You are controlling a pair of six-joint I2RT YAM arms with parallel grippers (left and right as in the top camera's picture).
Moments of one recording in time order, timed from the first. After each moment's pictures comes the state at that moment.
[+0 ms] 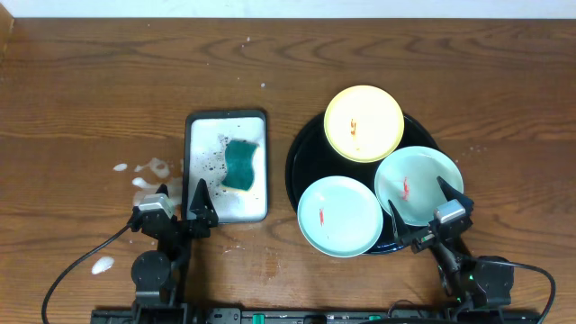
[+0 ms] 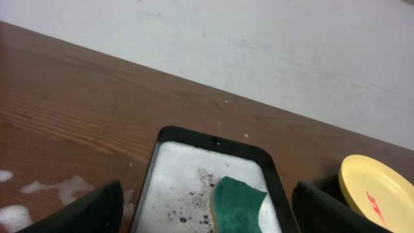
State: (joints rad) left arm -0.01 0.01 0.01 -0.10 0.01 -0.32; right arm 0.06 0.01 0.01 -0.04 -0.37 -0.11
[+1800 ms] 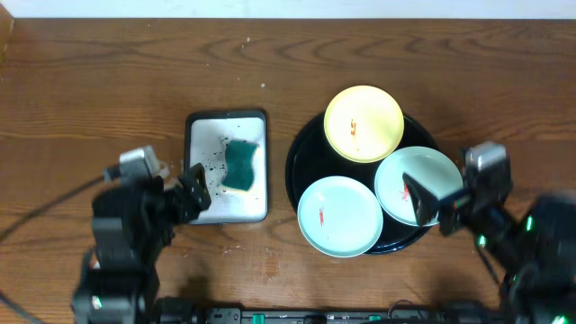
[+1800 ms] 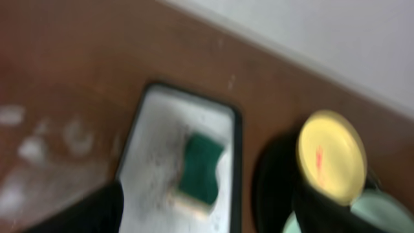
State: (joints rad) left arm -0.01 0.67 0.83 -0.77 0.11 -0.42; right arm 0.06 0.64 0.90 -0.64 -0.41 -0.06
